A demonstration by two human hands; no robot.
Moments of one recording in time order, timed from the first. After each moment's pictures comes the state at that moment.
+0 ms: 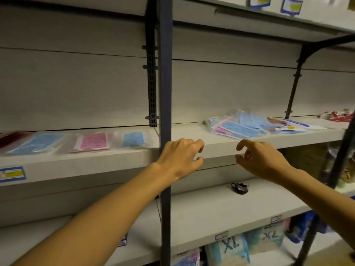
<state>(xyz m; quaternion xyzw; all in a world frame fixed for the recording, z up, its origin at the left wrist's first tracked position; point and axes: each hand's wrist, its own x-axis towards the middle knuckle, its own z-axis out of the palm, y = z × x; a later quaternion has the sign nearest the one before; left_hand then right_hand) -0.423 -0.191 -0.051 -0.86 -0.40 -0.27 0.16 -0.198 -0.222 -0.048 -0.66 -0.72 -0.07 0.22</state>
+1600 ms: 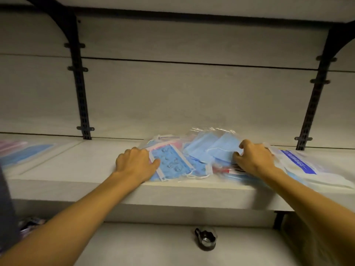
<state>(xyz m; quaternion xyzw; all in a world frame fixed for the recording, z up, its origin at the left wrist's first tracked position) -0.146 0.017 -0.053 -0.59 -0.78 -0.15 0.14 0.144 0.099 -0.039 -0.67 -0.71 -0.07 0.23</state>
